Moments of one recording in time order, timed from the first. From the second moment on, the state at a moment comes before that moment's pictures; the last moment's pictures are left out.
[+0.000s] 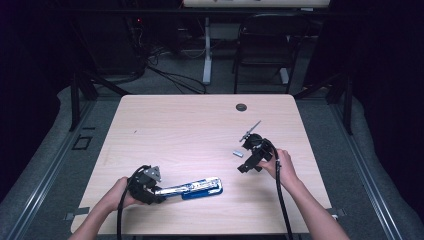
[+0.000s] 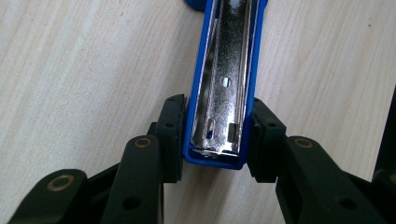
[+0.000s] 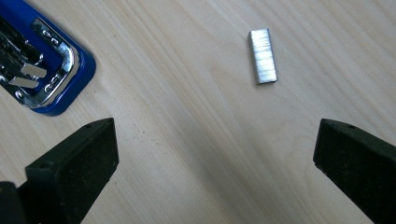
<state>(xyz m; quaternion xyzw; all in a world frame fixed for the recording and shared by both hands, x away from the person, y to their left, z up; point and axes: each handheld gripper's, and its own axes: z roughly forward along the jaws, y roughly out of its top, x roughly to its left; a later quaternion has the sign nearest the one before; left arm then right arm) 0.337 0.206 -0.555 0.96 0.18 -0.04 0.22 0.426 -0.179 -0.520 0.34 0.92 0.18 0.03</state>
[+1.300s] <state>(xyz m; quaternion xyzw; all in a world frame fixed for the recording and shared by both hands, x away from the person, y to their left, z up) 0.338 0.206 -0.555 0.96 0.18 -0.04 0.22 0.480 -0.161 -0.520 0.33 0.93 0.16 0.03</state>
